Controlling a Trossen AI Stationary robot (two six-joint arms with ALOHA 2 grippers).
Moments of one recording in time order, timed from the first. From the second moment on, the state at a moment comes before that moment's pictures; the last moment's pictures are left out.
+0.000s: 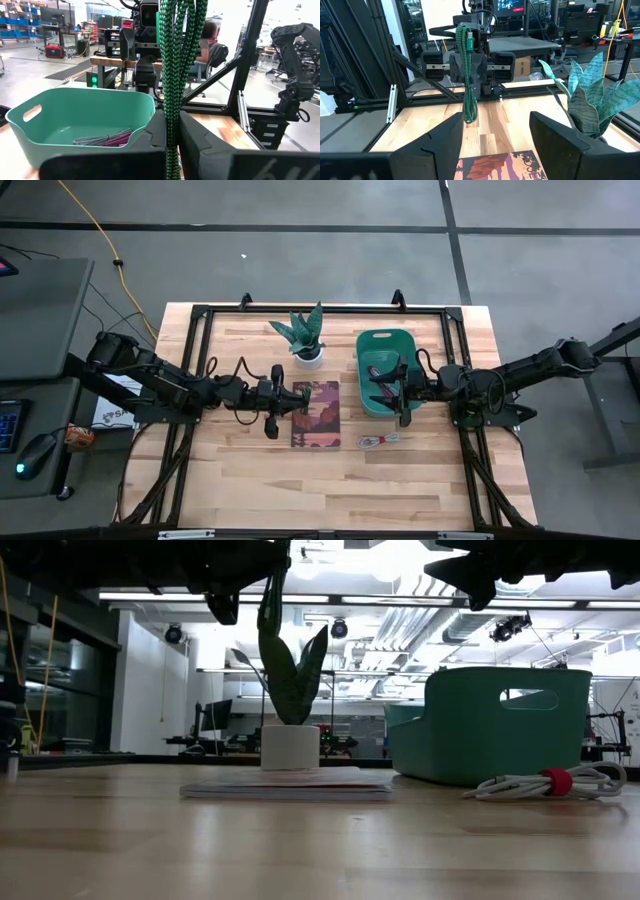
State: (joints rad) left arm -0.09 1.36 0.45 0.95 -0.18 -0.08; right arm 0.19 0.91 0.41 0.50 0.21 0.07
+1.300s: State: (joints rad) left arm -0.09 1.36 0.47 0.92 -0.19 -0.20; right arm 0.14 1.39 0.62 0.75 0.14 0.05
